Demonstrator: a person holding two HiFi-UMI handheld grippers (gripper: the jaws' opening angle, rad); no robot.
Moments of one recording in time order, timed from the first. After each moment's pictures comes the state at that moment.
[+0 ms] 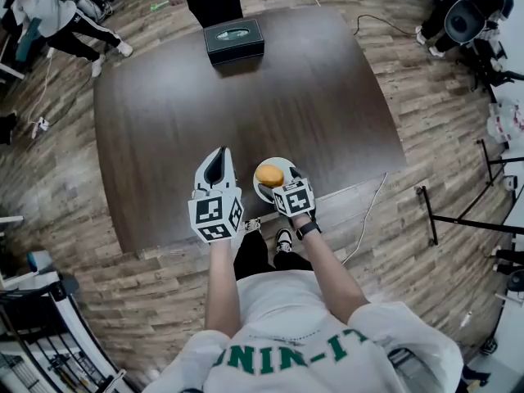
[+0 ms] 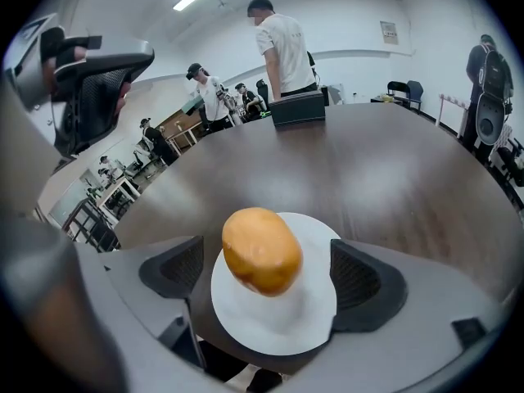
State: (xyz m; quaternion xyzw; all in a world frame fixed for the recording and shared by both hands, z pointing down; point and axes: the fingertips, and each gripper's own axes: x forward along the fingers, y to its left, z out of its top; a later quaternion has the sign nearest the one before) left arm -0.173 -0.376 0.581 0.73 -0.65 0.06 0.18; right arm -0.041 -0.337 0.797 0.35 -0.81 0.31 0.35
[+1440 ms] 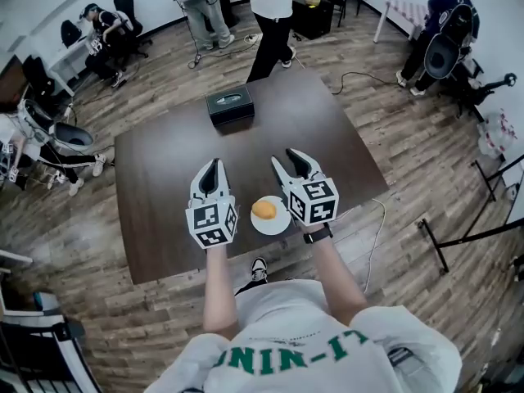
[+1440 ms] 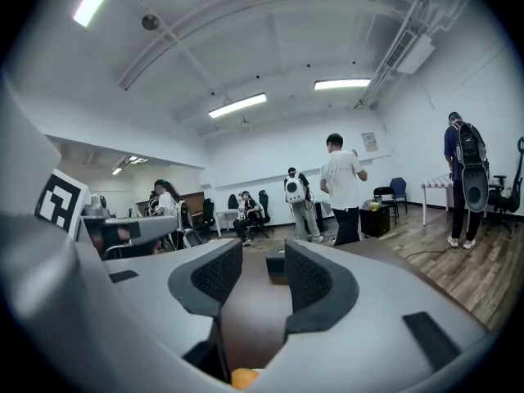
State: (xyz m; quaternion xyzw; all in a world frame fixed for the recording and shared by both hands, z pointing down) left arm -0.154 -0.358 0.441 0.75 -0.66 0.02 0.05; right arm 0.000 -0.390 0.461 0.45 -0.89 0.11 0.05
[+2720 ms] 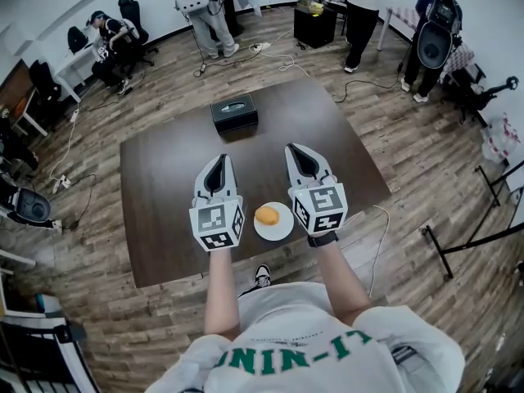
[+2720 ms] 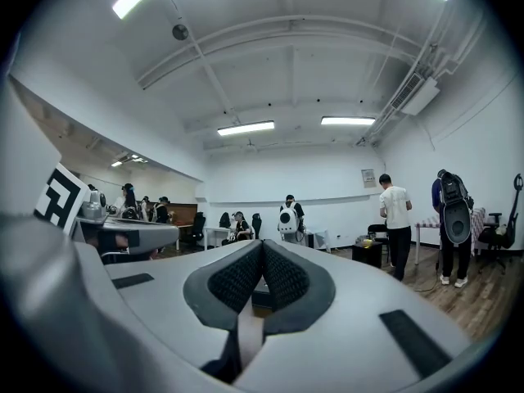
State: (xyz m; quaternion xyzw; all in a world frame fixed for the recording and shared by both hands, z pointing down) left arm -0.128 -0.350 0.385 0.76 -0.65 0.01 0.01; right arm 0.015 -0.375 0.380 0.48 -0.88 0.01 0.01
